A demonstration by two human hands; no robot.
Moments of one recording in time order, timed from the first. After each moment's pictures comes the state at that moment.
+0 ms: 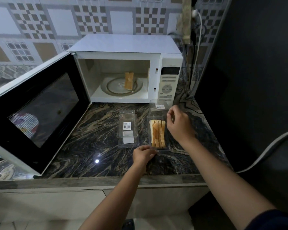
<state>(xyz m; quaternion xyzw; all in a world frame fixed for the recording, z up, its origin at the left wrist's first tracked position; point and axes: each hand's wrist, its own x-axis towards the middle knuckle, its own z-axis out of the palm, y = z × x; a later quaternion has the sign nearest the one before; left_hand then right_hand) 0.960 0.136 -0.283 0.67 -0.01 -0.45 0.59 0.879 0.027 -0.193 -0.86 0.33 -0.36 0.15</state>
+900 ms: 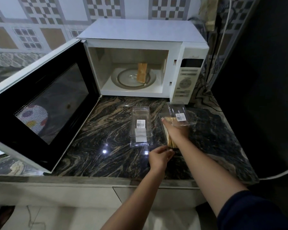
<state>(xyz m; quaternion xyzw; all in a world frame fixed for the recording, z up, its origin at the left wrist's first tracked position) 0.955 0.124 -0.299 0.56 0.02 -0.48 0.67 0.951 0.036 -0.240 -0.64 0.58 -0.21 0.45</state>
